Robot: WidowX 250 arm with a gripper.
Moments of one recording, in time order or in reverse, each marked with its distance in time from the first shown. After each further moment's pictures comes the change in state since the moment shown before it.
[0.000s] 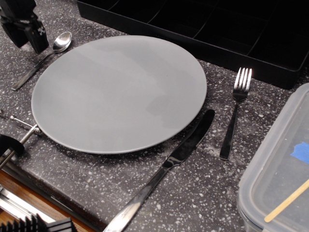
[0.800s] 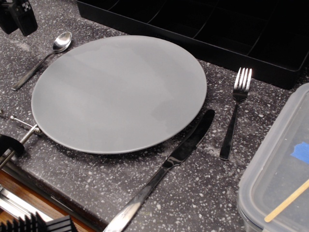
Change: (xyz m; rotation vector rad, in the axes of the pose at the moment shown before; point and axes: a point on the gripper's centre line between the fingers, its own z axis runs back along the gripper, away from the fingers) arm -0.011 -0.012 0.047 -0.113 0.042 -0.003
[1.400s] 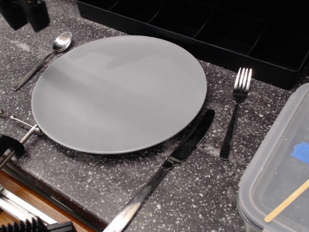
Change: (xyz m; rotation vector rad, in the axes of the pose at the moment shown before) arm -0.015 -0.054 0.026 -0.022 0.003 0.021
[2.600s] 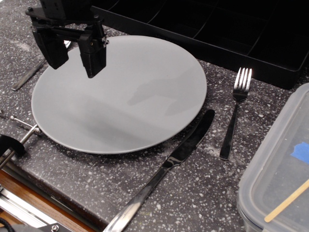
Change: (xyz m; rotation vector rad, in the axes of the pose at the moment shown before) arm -0.048 -0.144 -0.017 0.116 0.056 0.092
